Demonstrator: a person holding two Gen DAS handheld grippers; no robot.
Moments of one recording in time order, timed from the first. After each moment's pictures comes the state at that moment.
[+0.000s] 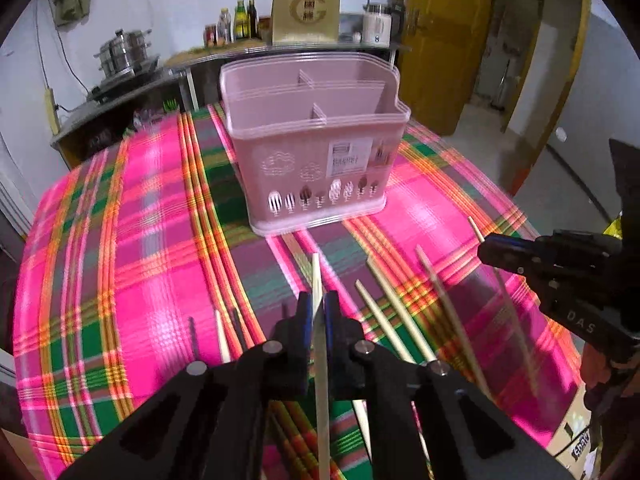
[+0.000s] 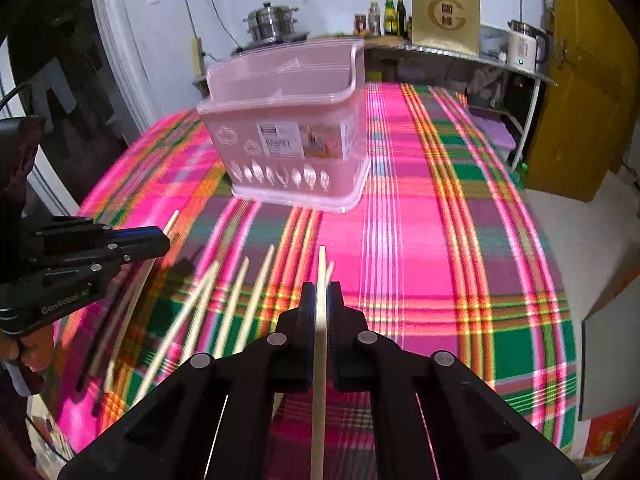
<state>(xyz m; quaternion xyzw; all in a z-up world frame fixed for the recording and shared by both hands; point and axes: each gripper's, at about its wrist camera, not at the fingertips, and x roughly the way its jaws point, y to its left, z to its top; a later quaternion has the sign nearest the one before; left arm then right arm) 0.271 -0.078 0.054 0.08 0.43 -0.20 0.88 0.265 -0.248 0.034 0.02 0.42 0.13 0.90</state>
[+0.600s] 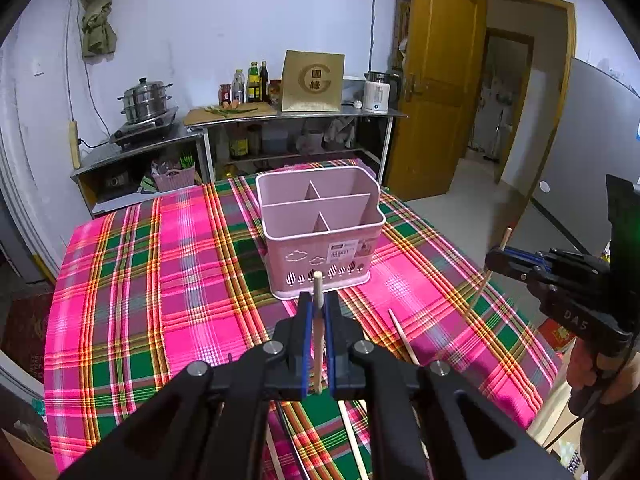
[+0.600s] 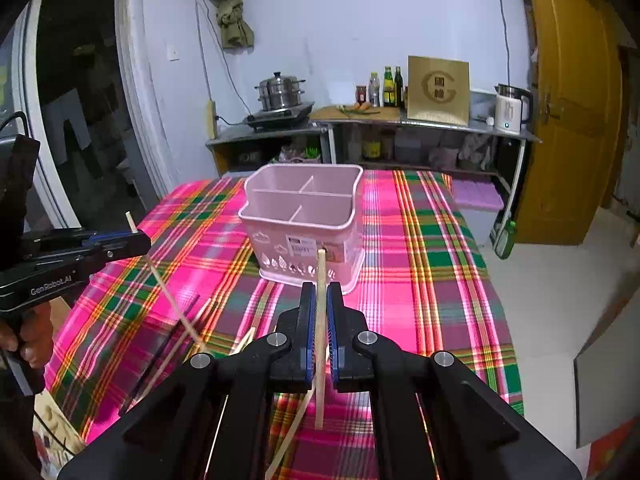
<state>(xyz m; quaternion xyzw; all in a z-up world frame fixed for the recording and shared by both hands) 0.237 -0.050 0.138 0.04 0.34 -0.20 0.92 0.229 -0.251 0.115 0.02 0.32 0.13 0.94</state>
